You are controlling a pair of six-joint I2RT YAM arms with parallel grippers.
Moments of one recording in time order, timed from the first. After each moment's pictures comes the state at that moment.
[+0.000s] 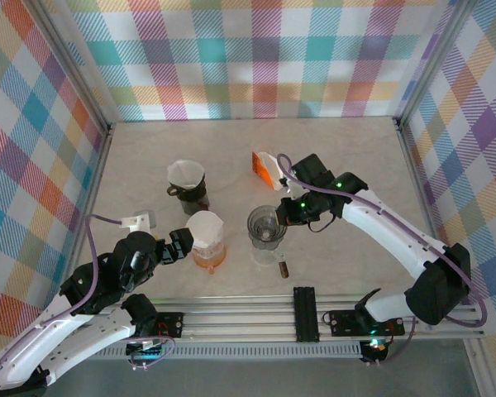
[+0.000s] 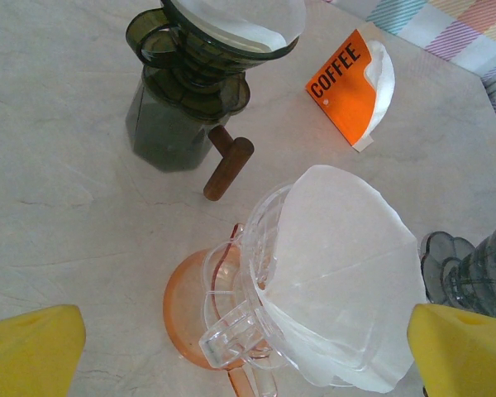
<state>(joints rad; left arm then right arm) -0.83 0.47 0.75 -0.92 -0.42 -0.83 0.64 1.38 1.24 -0.95 -0.33 0.41</state>
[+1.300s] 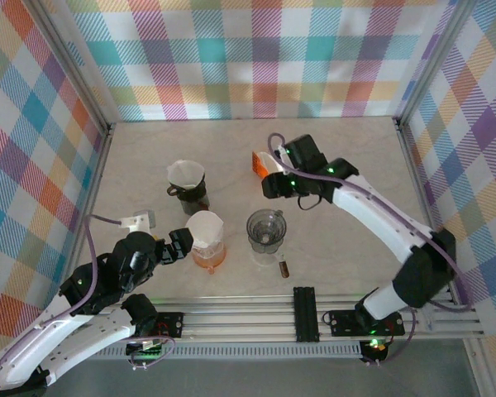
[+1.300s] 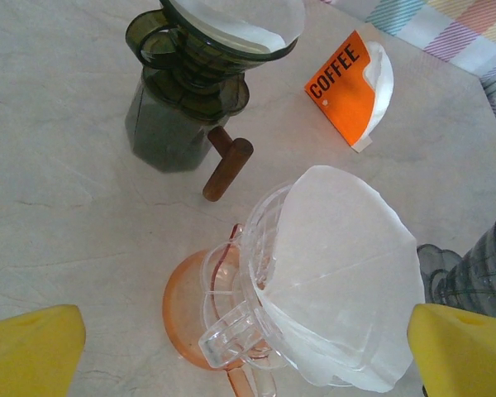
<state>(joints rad) -0.83 0.47 0.75 -0.92 -0.42 -0.83 0.61 1.56 1.42 -0.77 -0.10 0.33</state>
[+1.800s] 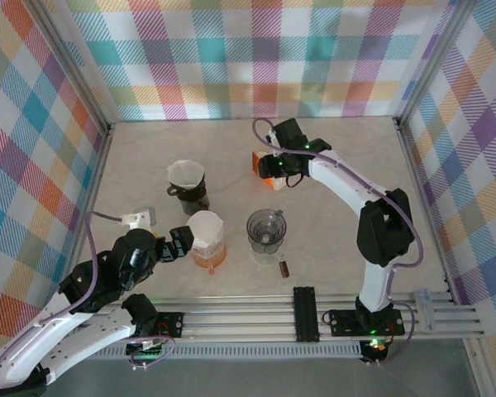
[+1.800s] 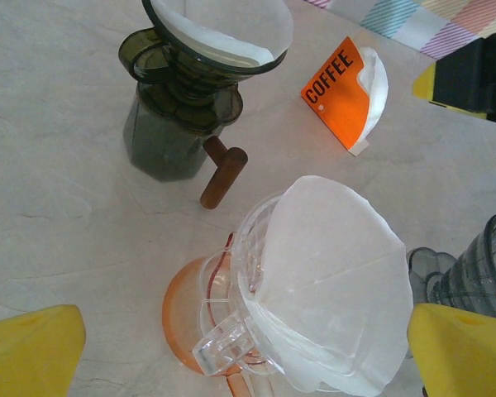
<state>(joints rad) -0.83 0.50 0.78 -0.92 -0.43 -0.80 0.54 1.89 1.63 -0.69 -0.10 0.25</state>
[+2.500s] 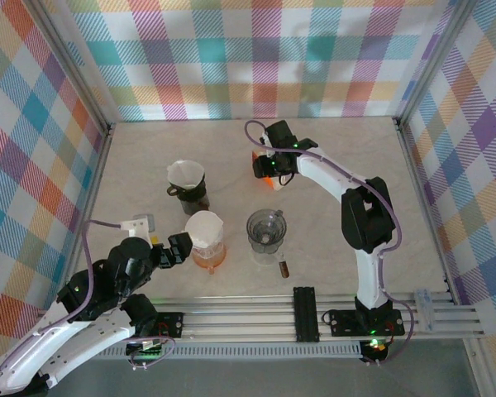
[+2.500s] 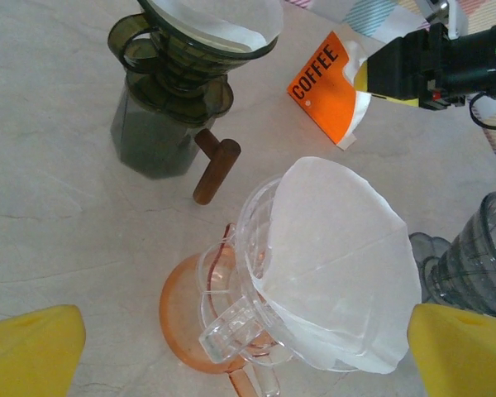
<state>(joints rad) -0.83 0.38 0.69 -0.89 -0.39 -0.76 0.52 2.05 1.72 -0.64 -0.08 0.25</state>
